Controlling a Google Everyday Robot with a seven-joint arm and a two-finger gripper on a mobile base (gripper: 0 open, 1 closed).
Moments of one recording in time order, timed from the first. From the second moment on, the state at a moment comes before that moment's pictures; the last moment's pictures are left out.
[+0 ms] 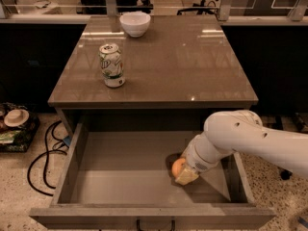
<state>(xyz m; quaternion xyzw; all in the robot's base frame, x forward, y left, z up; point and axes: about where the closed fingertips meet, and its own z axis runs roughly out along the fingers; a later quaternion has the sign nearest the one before) 0.461 -0.100 0.611 -0.59 0.79 0.10 0.15</state>
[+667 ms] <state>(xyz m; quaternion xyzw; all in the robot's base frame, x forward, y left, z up) 0.459 -0.092 0.656 -0.59 0.78 0.12 0.17</state>
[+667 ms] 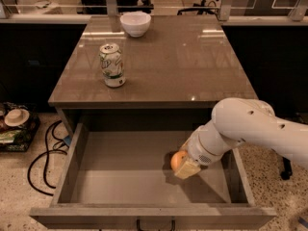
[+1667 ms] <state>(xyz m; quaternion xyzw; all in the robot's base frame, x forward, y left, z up) 0.450 -0.113 0.757 -0.55 0.79 0.14 0.22</state>
